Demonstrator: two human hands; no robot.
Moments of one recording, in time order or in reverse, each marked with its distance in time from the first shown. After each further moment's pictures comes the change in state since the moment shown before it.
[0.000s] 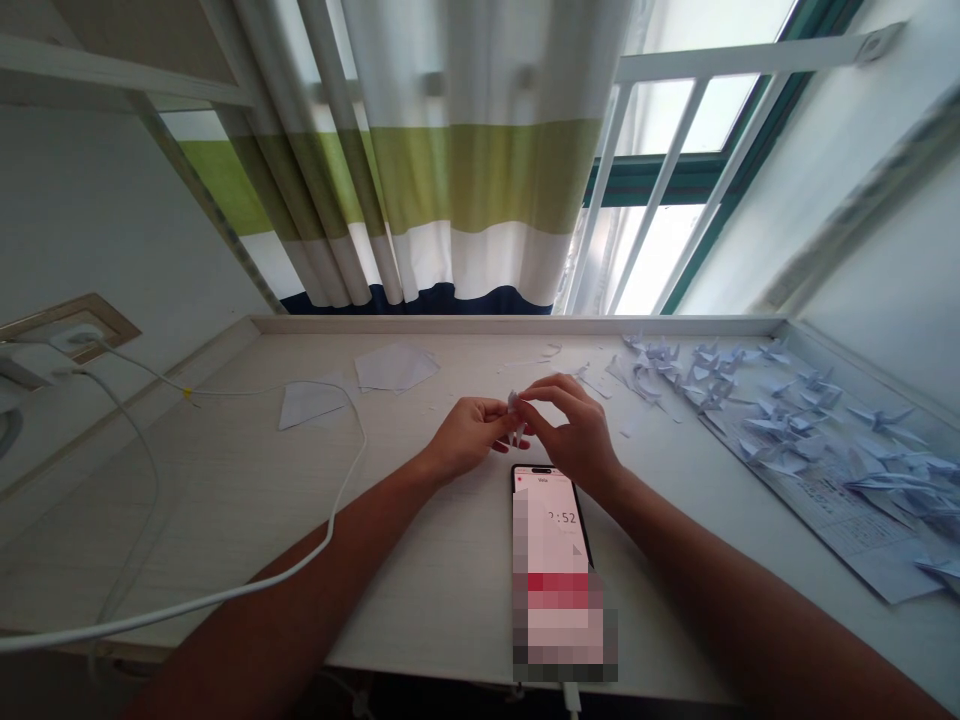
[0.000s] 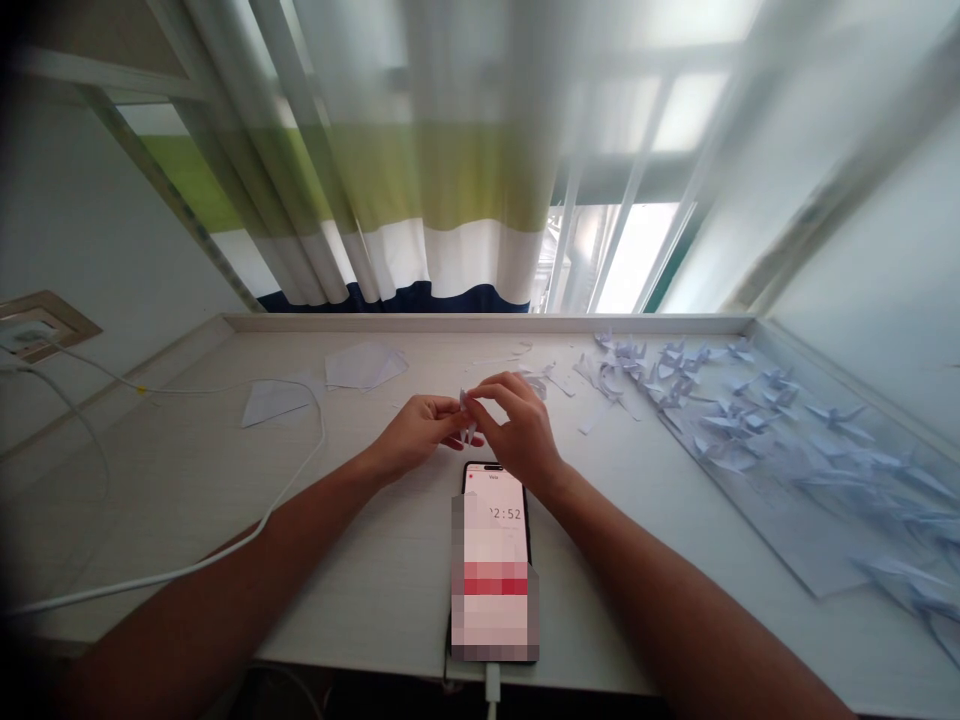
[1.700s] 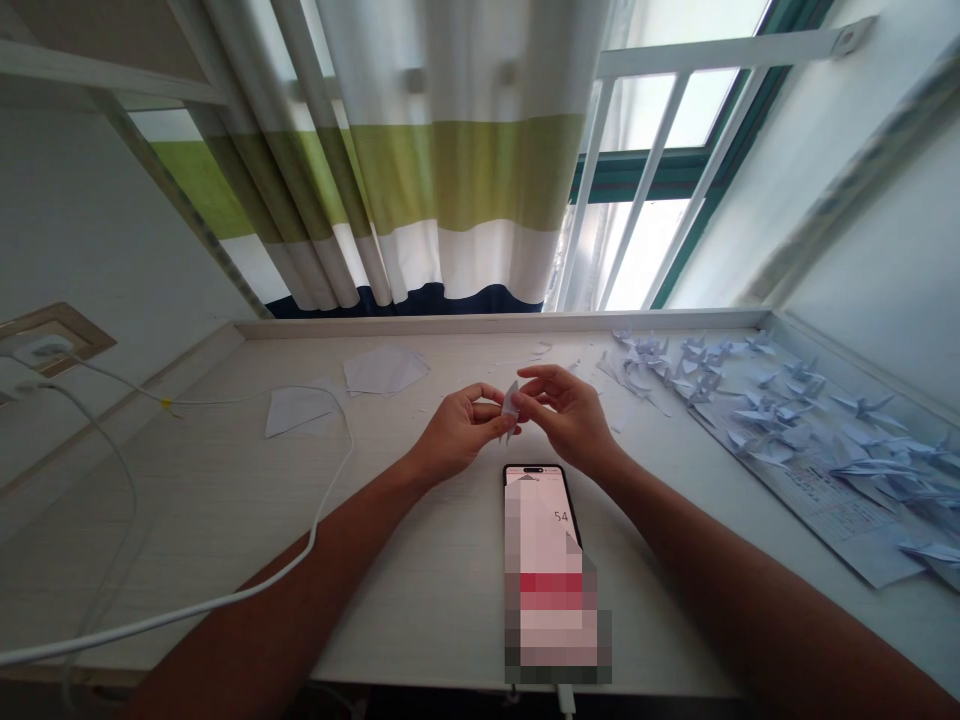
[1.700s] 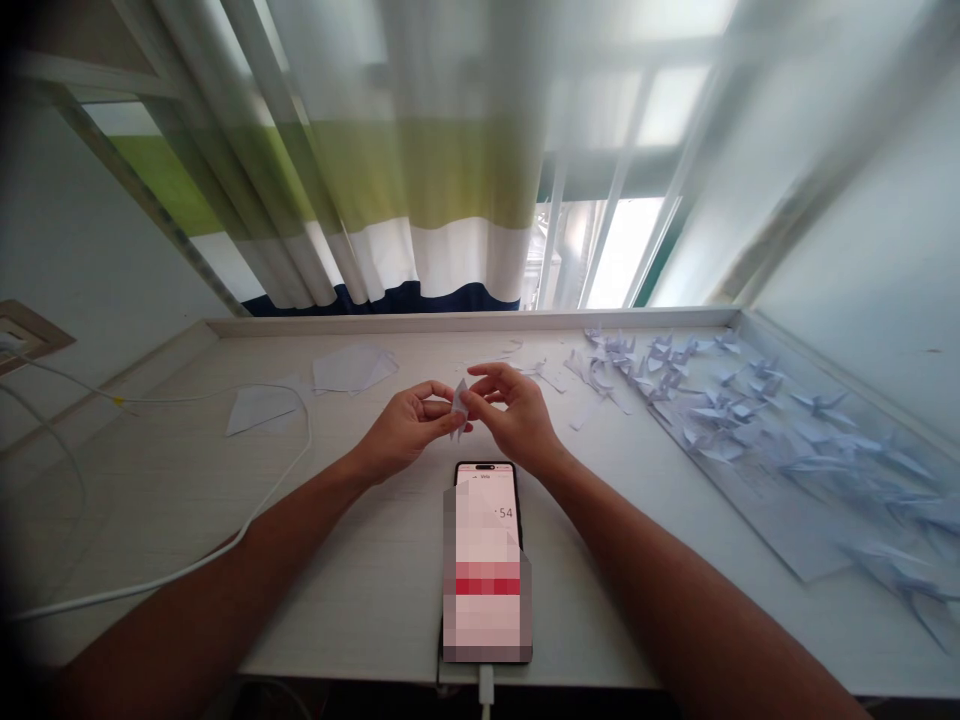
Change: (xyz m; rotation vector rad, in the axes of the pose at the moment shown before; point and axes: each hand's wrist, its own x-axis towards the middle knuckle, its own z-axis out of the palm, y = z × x) left_hand -0.002 0.005 0.001 -0.097 0.031 0.095; right_hand 0.008 0.001 -0.008 0.539 -0.082 0.460
